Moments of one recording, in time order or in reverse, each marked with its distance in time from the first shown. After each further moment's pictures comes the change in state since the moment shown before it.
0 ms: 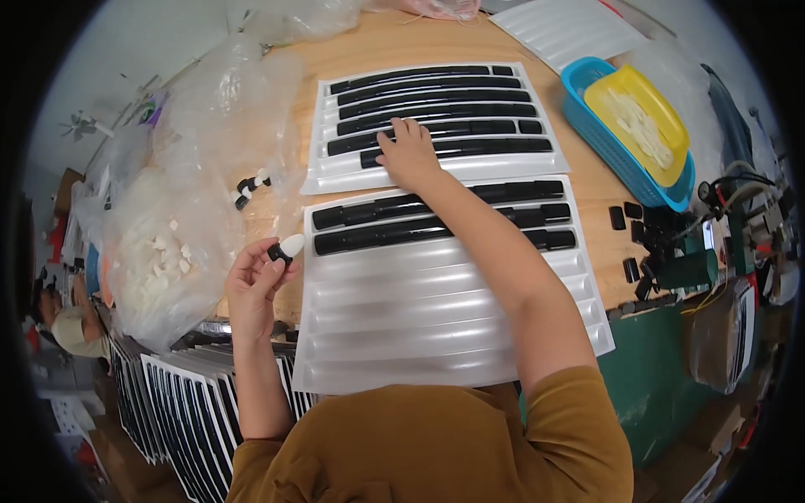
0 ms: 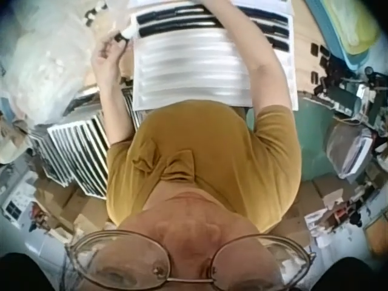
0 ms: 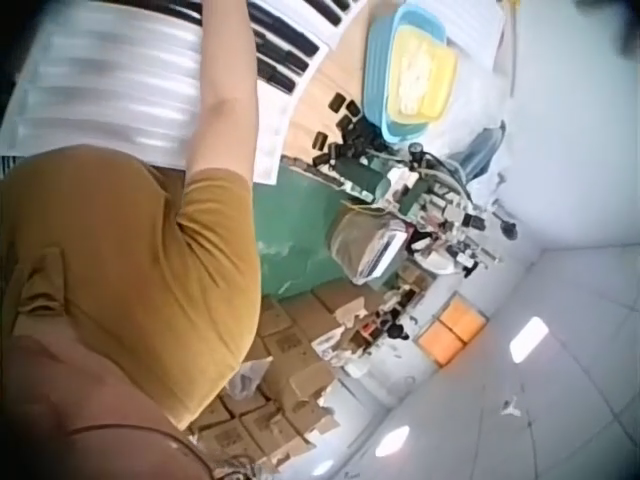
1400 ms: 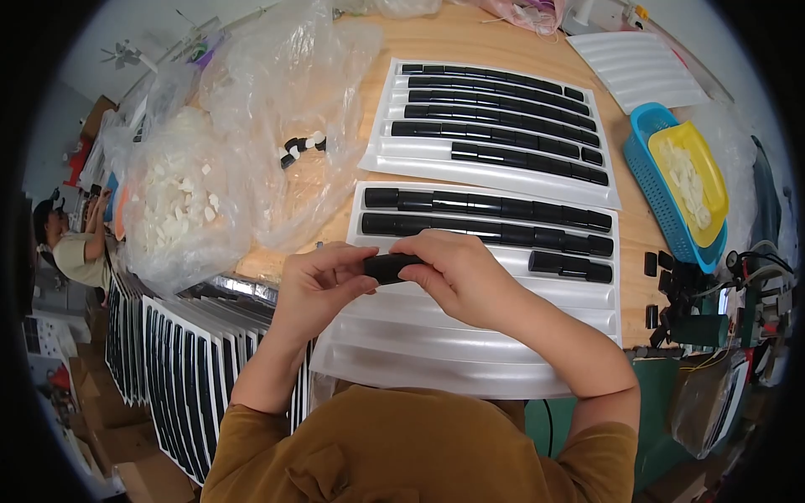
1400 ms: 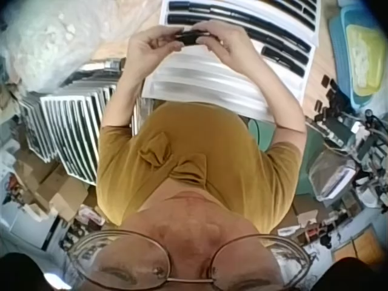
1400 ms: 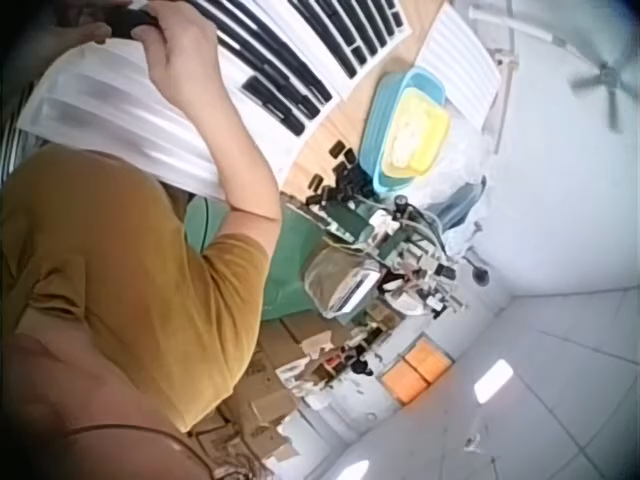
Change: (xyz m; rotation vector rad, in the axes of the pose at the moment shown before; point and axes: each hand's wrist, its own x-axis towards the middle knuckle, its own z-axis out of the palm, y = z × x) left_hand -0.031 0.015 0.024 0.183 -0.291 0.036; right_hand -0.054 -0.106 -0.185 0.924 -0.499 -0.109
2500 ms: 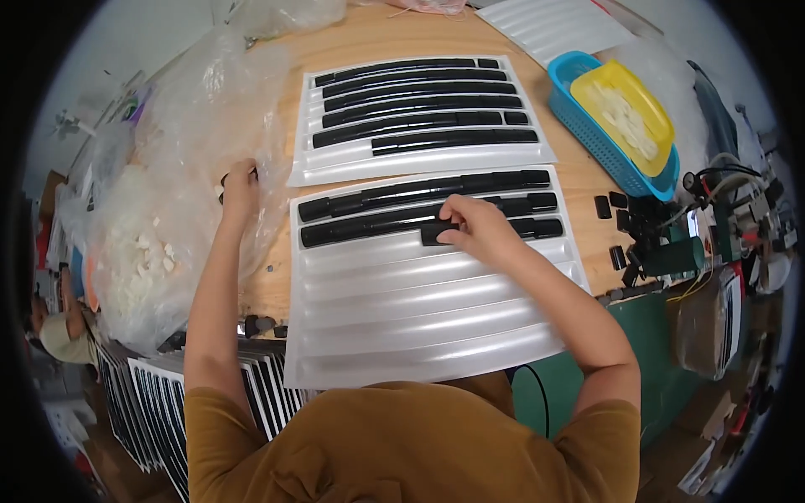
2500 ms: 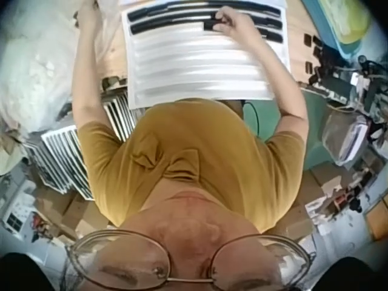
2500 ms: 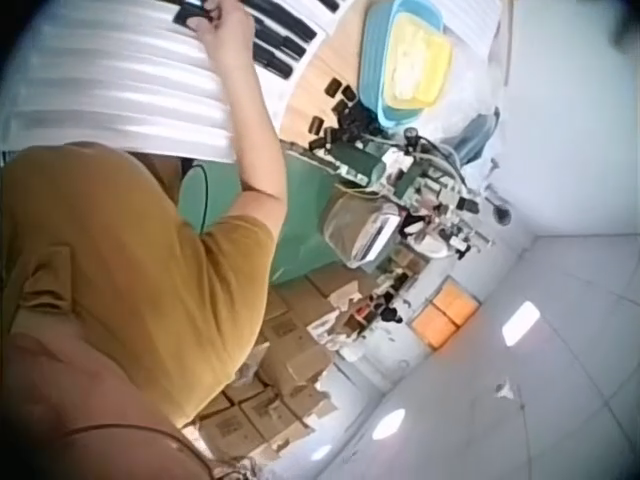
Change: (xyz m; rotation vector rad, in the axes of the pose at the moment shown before) left_hand 0.203 -0.113 -0.136 1.117 0.328 0.405; right_hand -0.081 0.101 -0.032 -0.150 0.238 0.507
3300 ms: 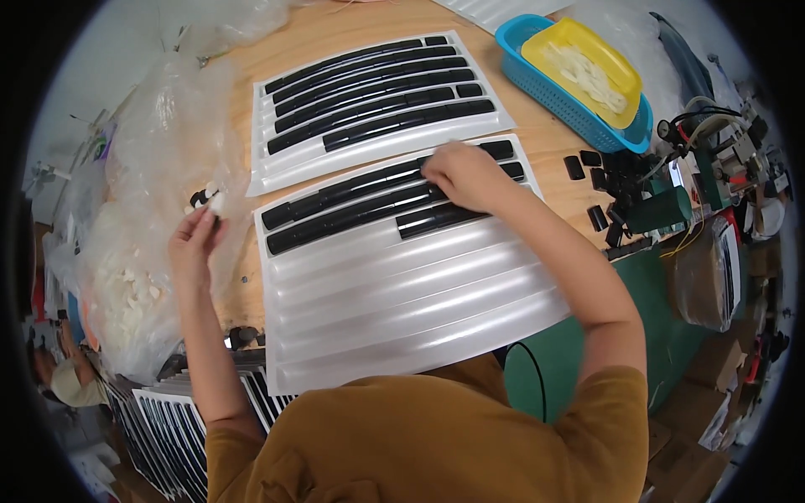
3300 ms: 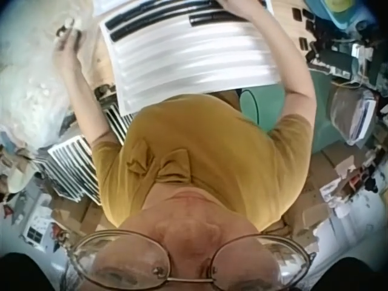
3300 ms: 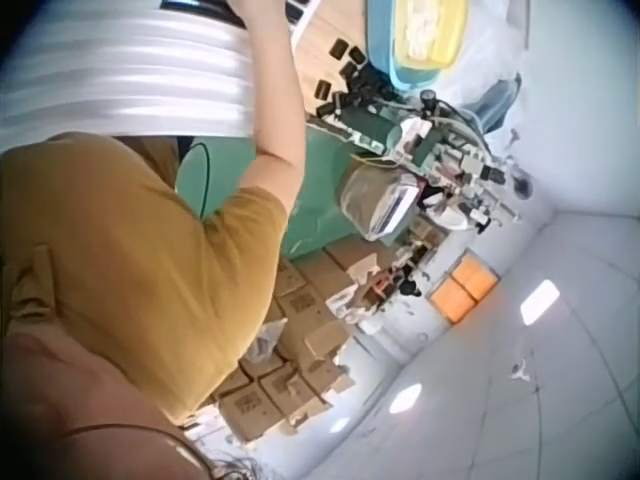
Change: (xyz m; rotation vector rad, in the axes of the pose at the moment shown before) left_hand -0.054 0.101 -0.077 -0.975 0.046 -0.633; right_hand 0.017 0.042 -0.049 -0.421 0.099 -0.352
